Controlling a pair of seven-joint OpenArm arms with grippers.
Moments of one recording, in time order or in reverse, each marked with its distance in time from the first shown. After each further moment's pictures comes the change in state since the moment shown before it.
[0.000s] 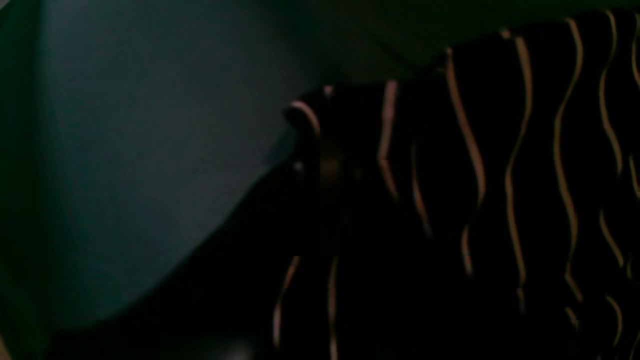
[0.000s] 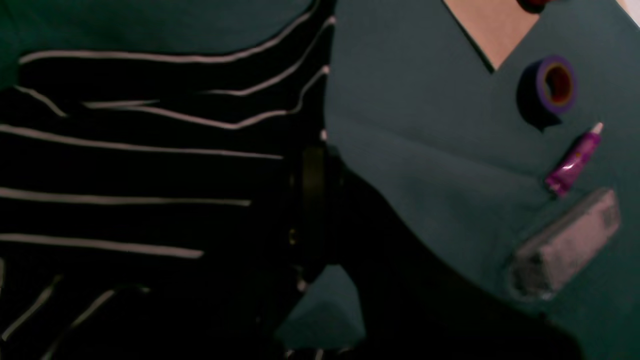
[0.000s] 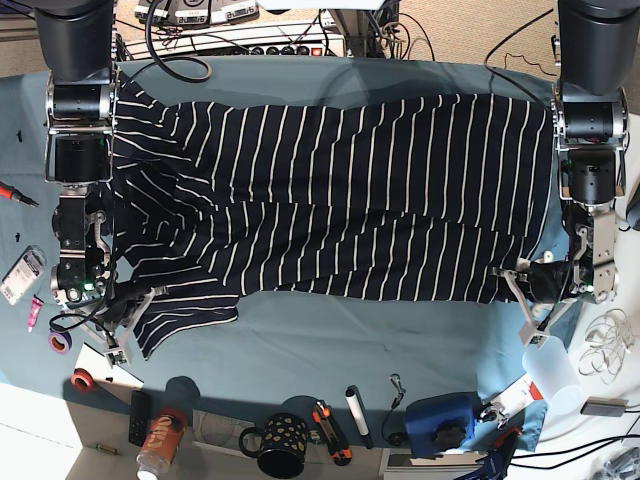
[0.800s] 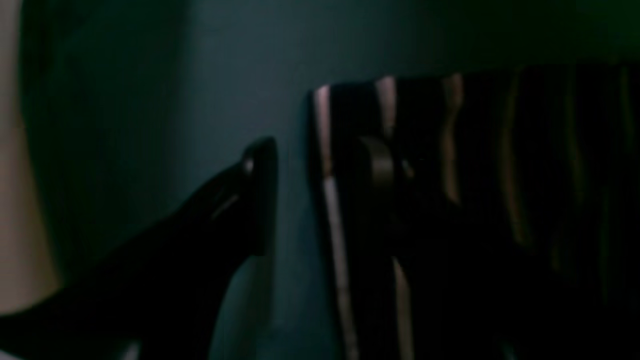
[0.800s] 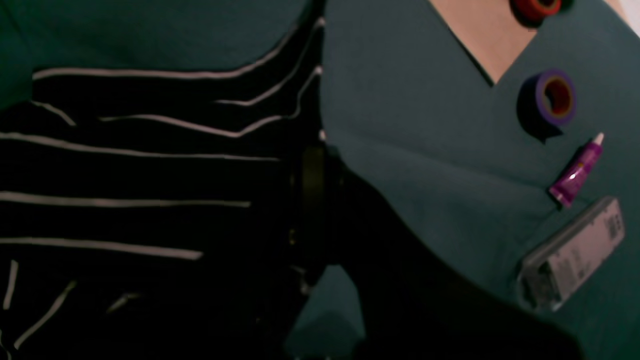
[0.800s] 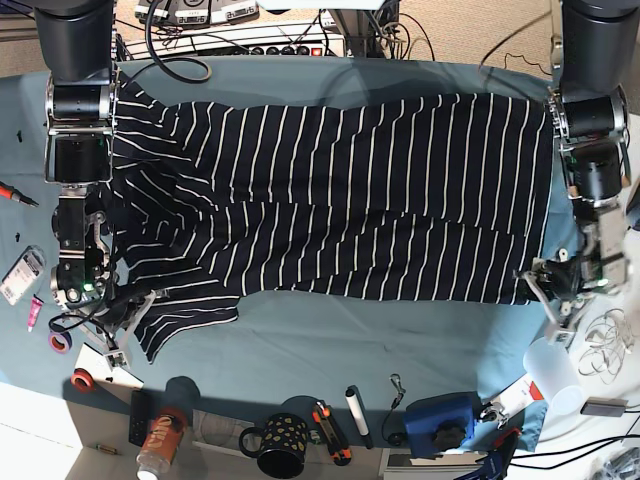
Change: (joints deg) left arm 0.4 0.0 -6.4 -0.4 12.7 3.8 -4.2; right arm 0.0 0.0 0.0 0.0 2.9 0.0 0.2
